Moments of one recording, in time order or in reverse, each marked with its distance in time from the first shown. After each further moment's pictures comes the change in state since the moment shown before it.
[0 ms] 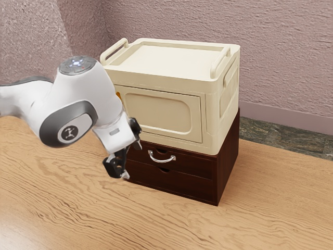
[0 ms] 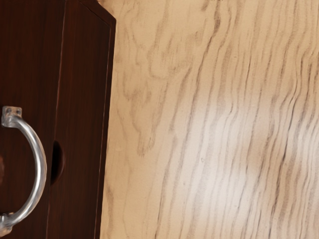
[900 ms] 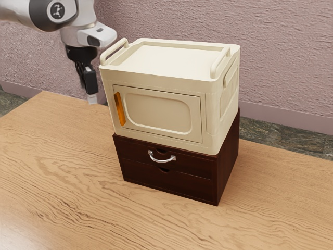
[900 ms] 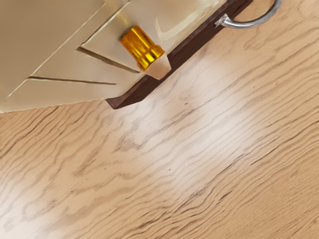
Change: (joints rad) arm -0.053 0.326 0.348 0.742 0.150 -0.720 -0.501
